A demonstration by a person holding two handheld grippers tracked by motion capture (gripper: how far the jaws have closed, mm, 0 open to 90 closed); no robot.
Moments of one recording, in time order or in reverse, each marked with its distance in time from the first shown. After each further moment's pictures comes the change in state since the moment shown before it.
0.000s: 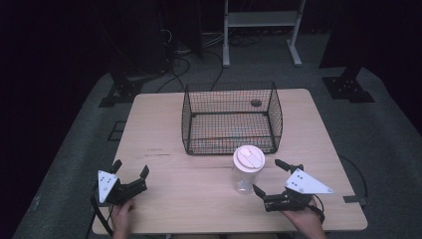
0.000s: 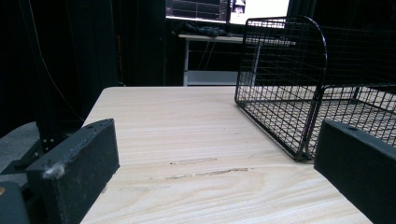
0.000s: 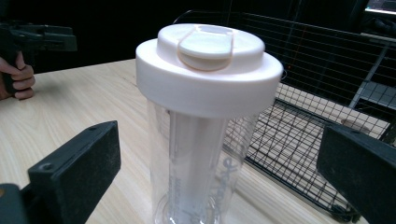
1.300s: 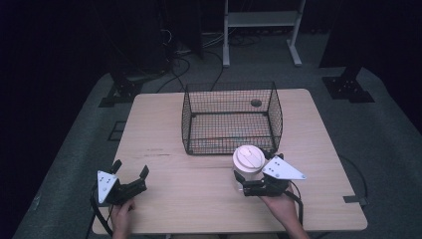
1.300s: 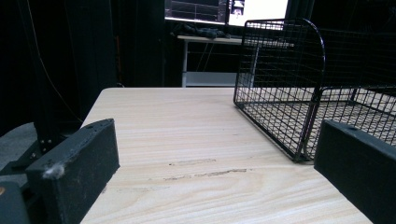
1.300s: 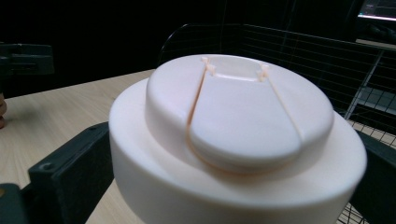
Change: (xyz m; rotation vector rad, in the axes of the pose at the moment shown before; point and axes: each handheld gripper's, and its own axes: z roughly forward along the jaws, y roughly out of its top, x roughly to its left) left arm 0.001 0.000 -0.001 -0.006 -0.006 -0.004; right arm 0.009 0.014 0.053 -0.039 -0.029 0.026
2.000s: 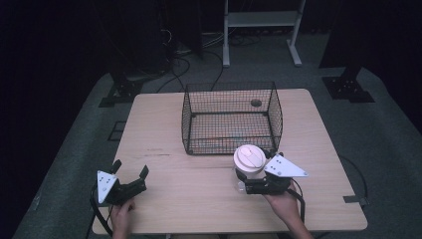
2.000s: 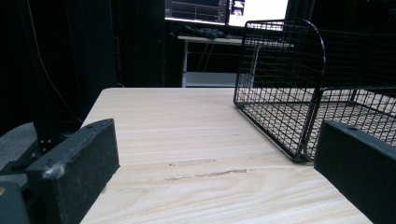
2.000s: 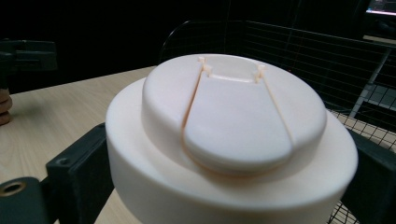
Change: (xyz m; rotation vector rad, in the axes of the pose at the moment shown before) left arm 0.000 0.000 0.000 -0.001 0.001 -0.001; right arm -0.007 0.003 -0.002 0.021 0.021 -0.003
